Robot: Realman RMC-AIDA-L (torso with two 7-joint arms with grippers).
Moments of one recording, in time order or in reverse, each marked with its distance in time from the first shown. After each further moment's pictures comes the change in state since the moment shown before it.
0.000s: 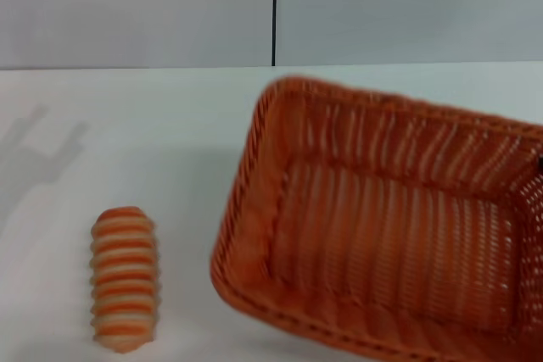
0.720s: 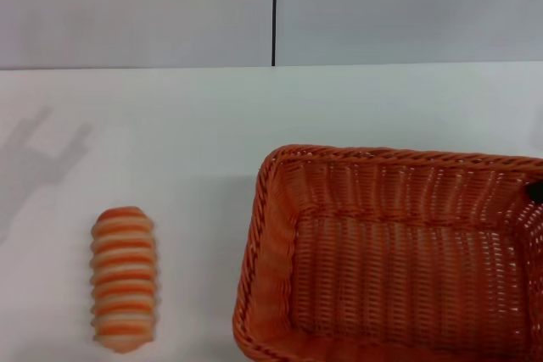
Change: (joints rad) left arm 0.000 -0.007 0.005 -0.007 0.002 0.001 0.008; right arm 0.106 -0.009 -0.068 0.121 -0.189 0.055 -0.082
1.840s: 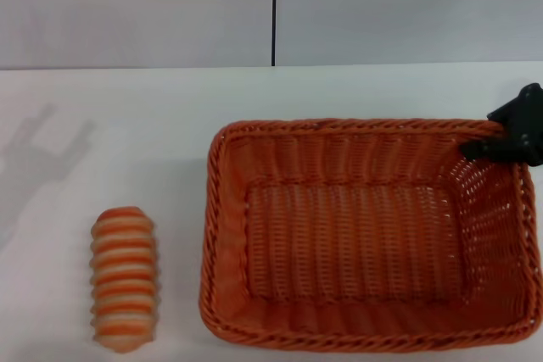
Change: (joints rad) left arm -0.017 -0.002 -0.003 -0.045 0.001 -0.020 0.019; right arm 0.102 0.014 -0.033 0.213 0.053 0.233 -0.187
